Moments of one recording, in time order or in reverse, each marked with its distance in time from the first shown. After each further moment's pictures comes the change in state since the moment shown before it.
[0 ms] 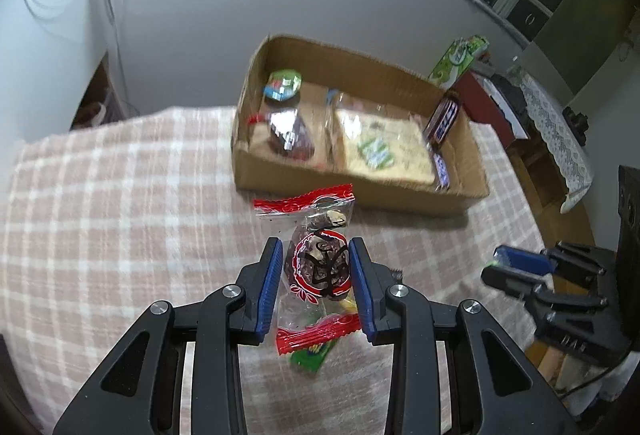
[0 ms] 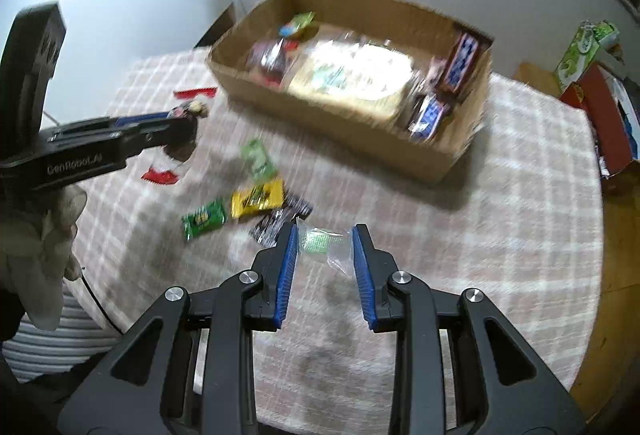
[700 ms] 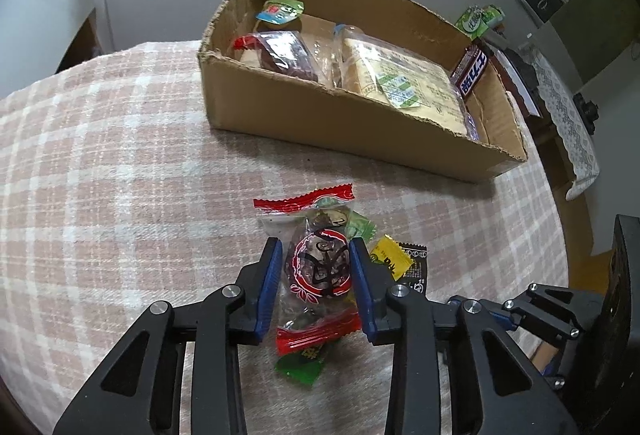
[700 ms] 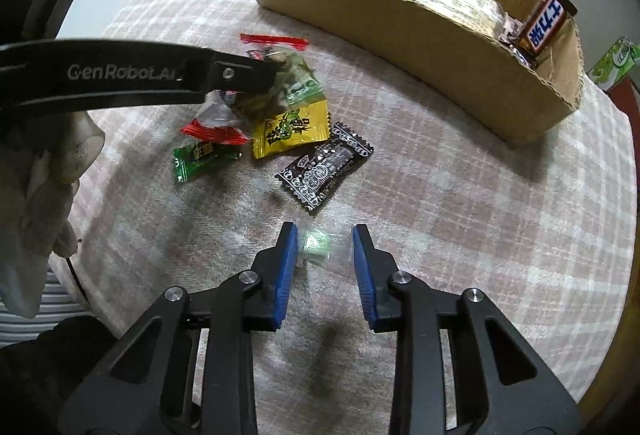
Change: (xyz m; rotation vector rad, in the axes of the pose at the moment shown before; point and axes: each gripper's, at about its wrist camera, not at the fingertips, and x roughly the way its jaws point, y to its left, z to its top) left arm 0.056 0.007 -0.021 -0.040 0.137 -0.011; right arm 0.080 0.062 -0.028 -0.125 0.166 -0.003
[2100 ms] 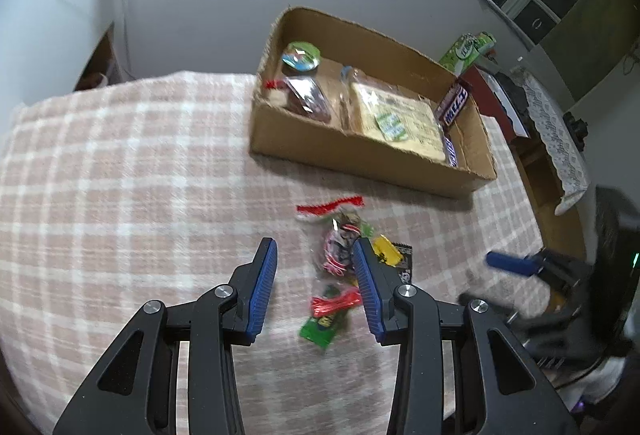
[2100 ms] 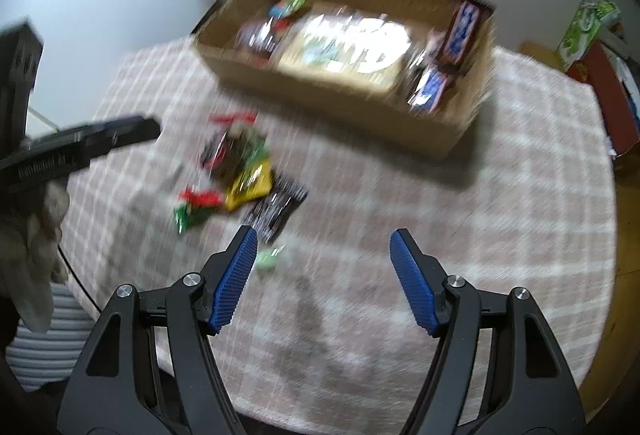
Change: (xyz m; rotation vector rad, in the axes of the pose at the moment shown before) left arm -0.047 0.011 -0.007 -0.024 -0.070 -0.028; right arm -0.048 -0.055 0.000 0.139 -0.073 0.040
